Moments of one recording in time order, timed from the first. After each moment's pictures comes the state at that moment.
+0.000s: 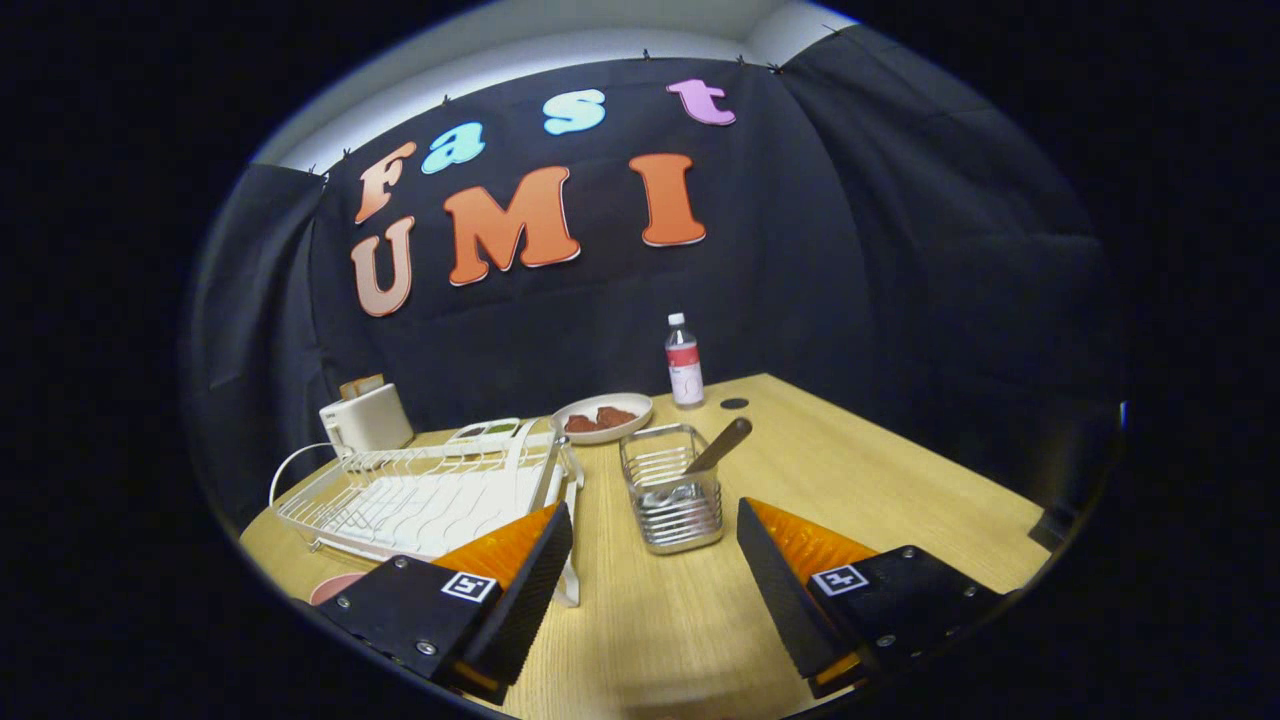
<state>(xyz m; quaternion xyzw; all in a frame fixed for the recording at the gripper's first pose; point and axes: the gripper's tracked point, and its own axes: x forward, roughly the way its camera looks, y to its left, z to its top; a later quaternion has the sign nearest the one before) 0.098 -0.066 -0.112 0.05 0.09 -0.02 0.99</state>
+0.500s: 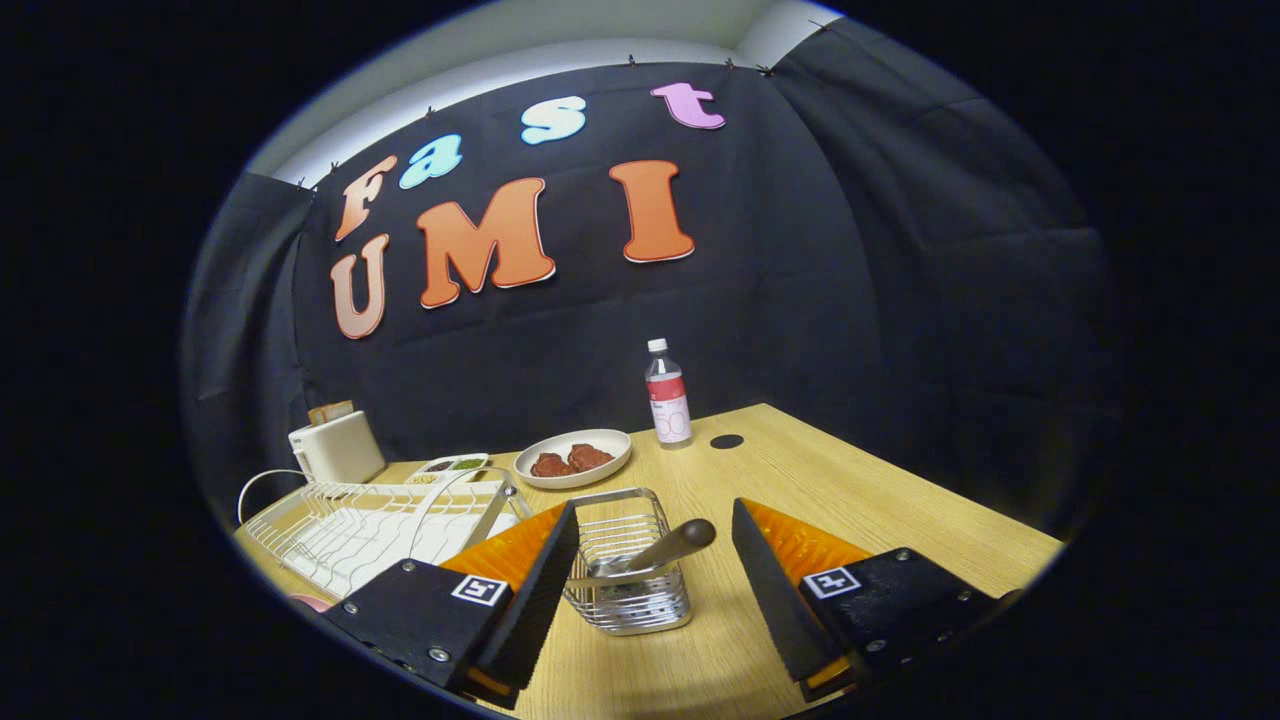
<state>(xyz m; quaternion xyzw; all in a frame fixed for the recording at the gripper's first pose) 0.173 -0.077 -0.121 0.06 0.06 0.00 1.00</state>
